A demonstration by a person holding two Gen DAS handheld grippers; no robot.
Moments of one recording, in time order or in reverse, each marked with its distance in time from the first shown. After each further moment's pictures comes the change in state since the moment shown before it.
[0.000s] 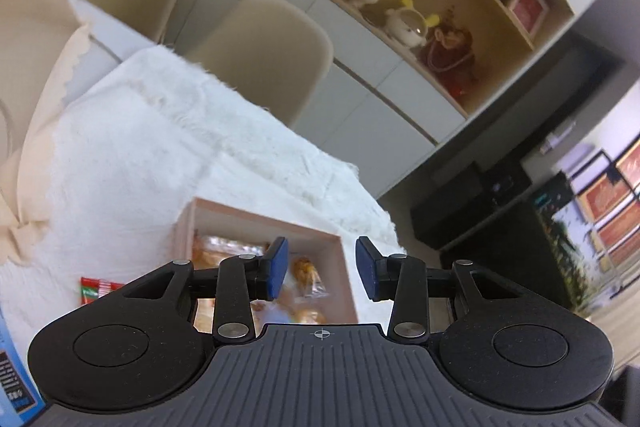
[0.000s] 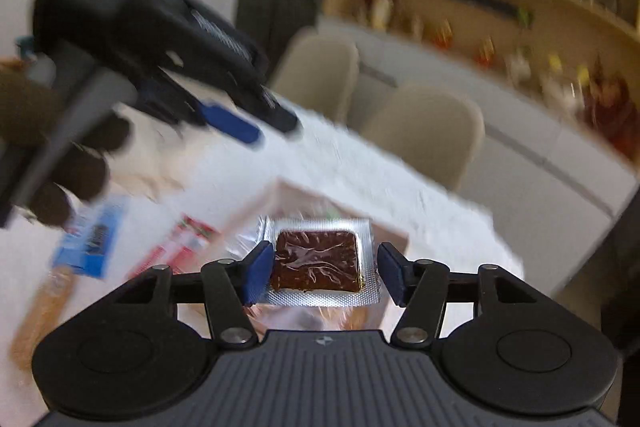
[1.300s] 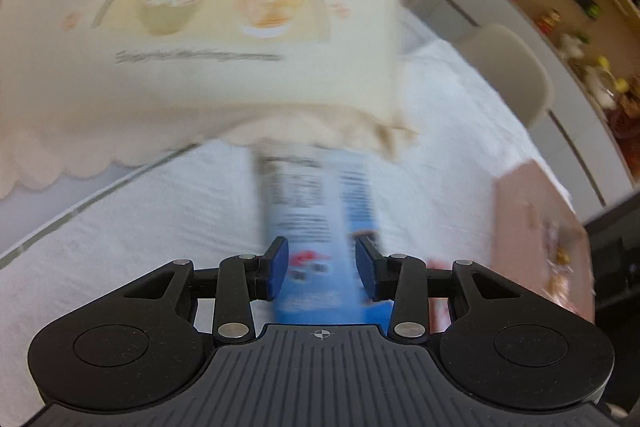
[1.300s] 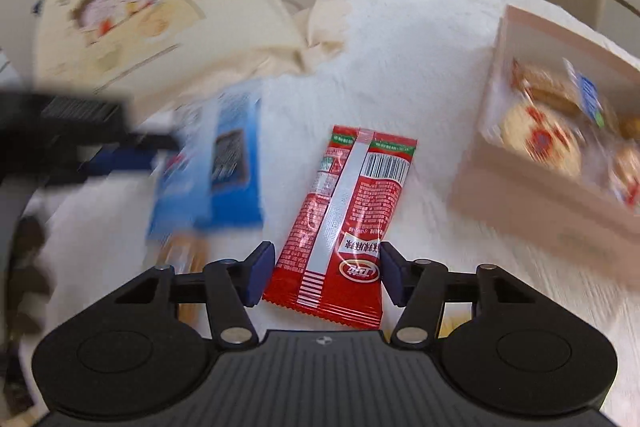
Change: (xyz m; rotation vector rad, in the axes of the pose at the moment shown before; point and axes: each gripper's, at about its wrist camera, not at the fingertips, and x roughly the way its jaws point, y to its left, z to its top) left arm -0.115 0.177 -0.105 -0.260 -0.055 0.474; right arm 0.069 0.176 -0.050 0.106 0.276 0.329
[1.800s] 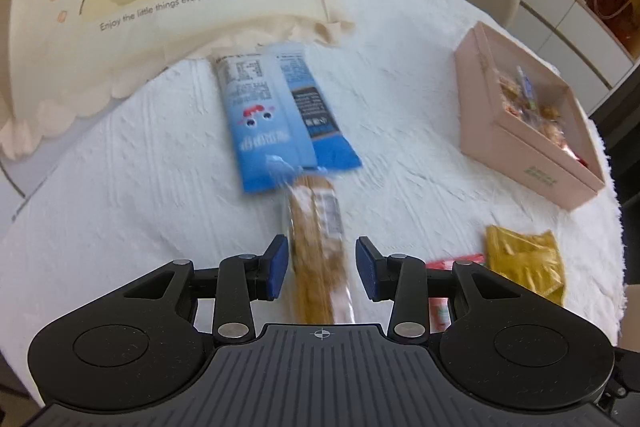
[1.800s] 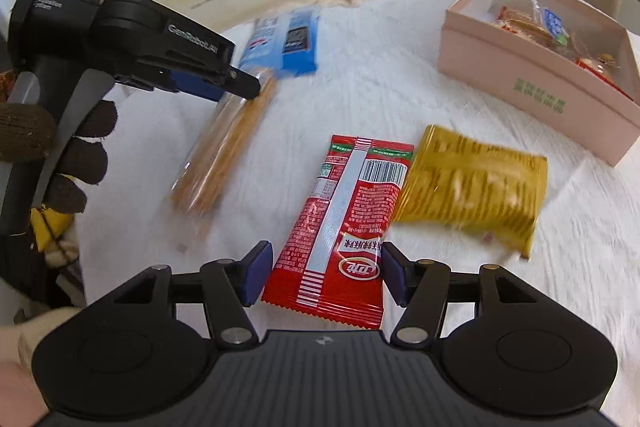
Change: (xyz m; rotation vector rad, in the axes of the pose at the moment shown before) left arm -0.045 -0.052 -0.094 0.235 0.091 0.097; right arm -0.078 -0.005 -0.105 -0.110 0.047 0.107
